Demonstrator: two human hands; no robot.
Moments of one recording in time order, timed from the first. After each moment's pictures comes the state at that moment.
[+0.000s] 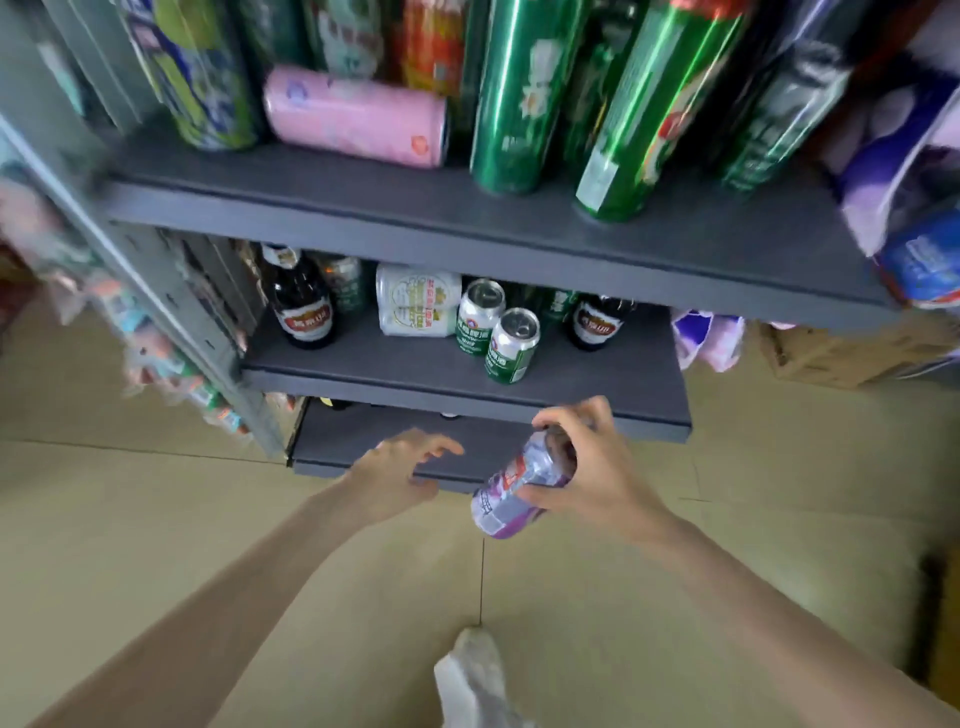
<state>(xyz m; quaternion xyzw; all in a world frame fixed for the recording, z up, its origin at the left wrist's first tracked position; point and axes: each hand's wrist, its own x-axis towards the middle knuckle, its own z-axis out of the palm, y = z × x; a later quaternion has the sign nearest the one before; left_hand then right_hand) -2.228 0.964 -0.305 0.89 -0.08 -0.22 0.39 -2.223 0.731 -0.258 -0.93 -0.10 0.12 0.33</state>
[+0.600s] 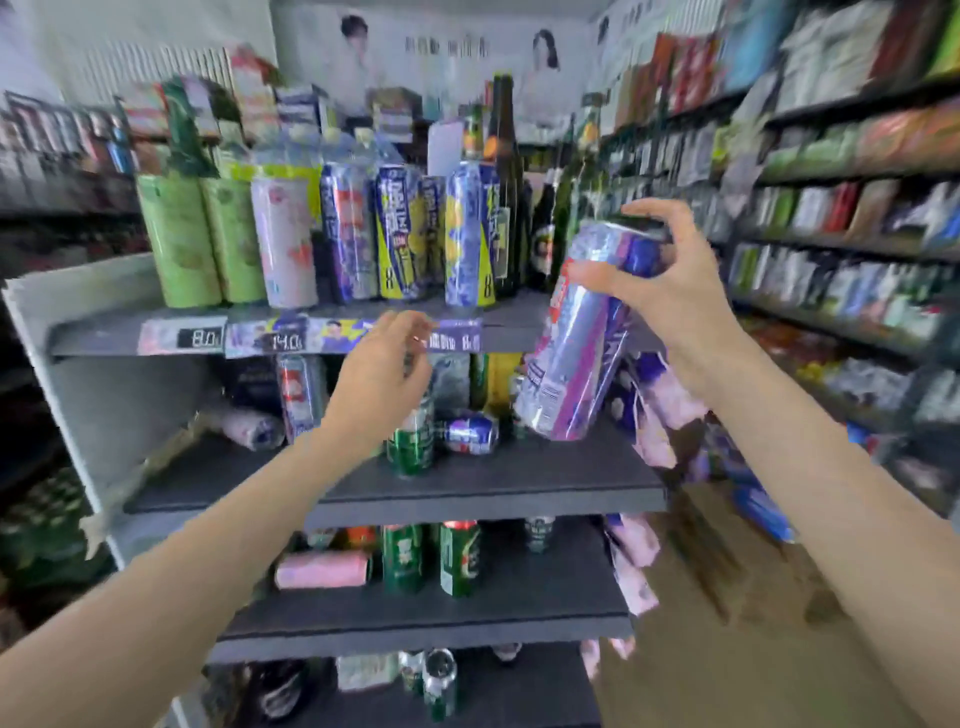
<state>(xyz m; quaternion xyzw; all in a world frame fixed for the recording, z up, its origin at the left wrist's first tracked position) -2.182 0.864 0.258 0.85 -0.22 0.35 0.33 -2.222 0.625 0.330 -0.73 -0.16 -0.30 0.59</state>
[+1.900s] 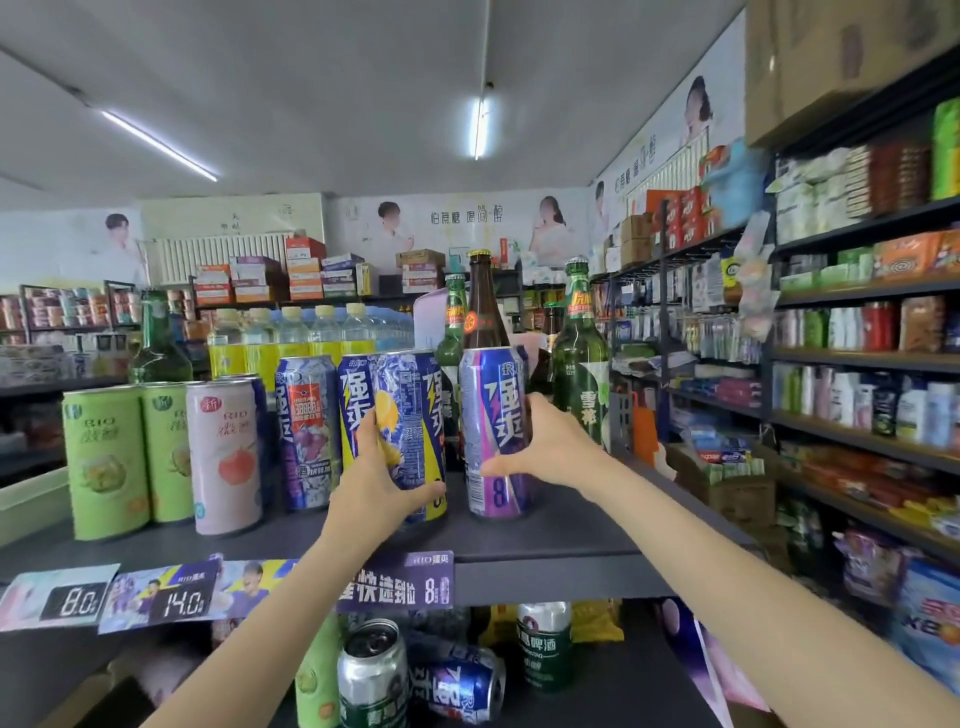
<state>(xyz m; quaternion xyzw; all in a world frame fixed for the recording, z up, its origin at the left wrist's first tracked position) -2.042 0.826 0.325 0.89 -0.04 0.26 0.37 -2.018 0.634 0.362 -0.90 -0.17 -0.13 0.38</state>
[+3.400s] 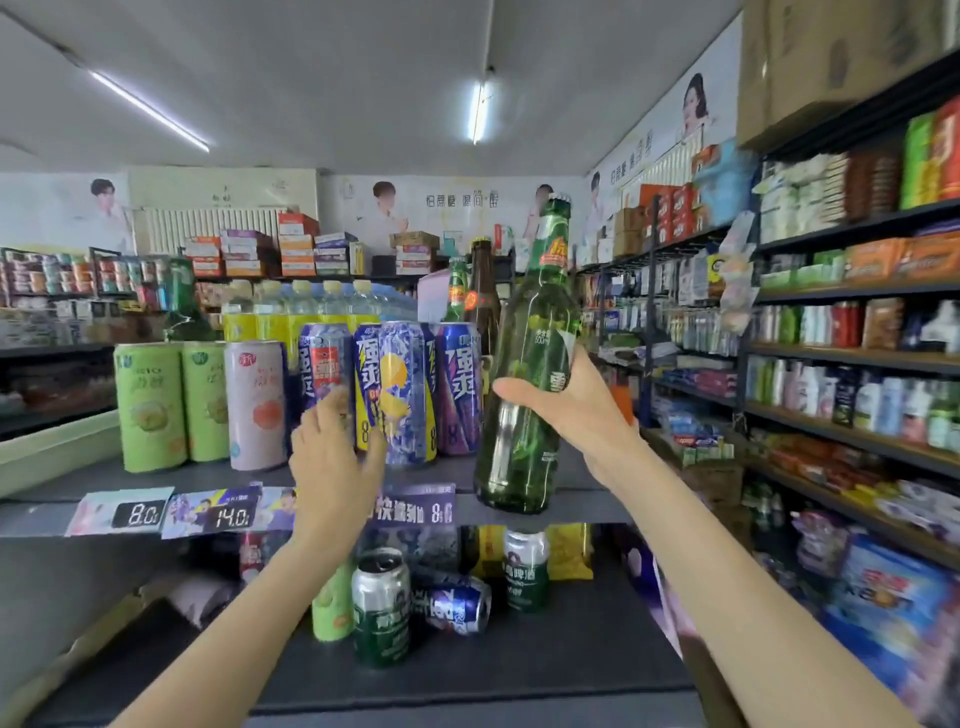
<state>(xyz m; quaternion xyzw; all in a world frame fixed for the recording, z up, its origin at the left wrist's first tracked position) -2.098 0.843 0.310 0.80 -0.03 0.49 0.34 -2.123 0.628 0.374 -0.75 -0.19 -0.20 0.60</state>
